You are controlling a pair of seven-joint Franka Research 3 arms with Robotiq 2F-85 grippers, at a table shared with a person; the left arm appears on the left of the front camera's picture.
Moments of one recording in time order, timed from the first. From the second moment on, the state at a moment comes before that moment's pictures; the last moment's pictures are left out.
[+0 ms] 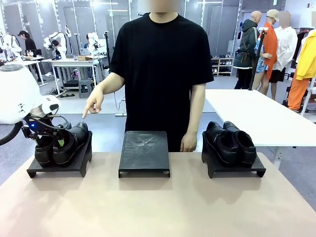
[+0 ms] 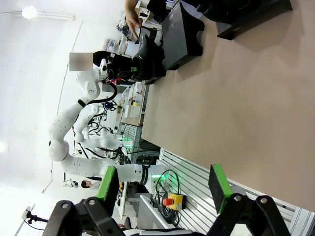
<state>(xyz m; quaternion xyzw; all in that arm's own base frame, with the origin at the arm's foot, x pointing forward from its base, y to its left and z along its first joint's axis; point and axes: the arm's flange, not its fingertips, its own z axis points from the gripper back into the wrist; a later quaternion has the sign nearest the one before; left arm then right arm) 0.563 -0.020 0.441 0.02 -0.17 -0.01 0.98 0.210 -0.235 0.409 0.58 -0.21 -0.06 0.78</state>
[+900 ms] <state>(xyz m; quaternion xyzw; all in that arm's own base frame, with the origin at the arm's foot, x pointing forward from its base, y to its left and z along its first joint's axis) 0.571 -0.019 0.434 0.02 -0.17 -0.01 0.99 0.210 -0.235 0.409 0.58 -0.21 -0.06 0.78</state>
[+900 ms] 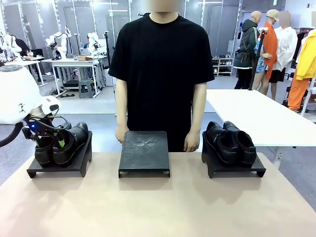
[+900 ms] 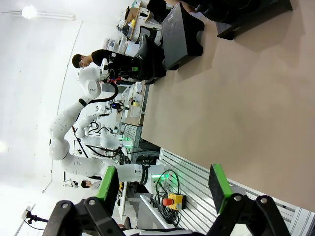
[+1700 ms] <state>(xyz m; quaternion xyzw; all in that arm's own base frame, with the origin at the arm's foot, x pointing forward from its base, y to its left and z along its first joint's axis) 0.559 -0.019 0.457 -0.01 -0.15 -0.02 0.99 0.210 -0.234 0.409 0.58 -0.21 -0.06 0.78</state>
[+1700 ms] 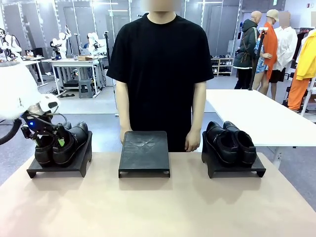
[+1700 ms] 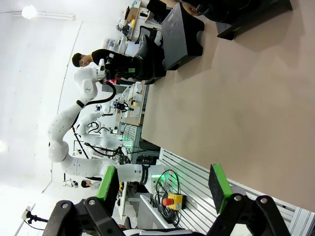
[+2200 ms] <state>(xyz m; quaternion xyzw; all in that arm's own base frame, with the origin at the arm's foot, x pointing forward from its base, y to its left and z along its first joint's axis) 0.451 0.073 0.573 -0.25 -0.13 -0.06 0.96 0.210 -0.234 0.409 0.58 -0.21 -0.06 0.78</state>
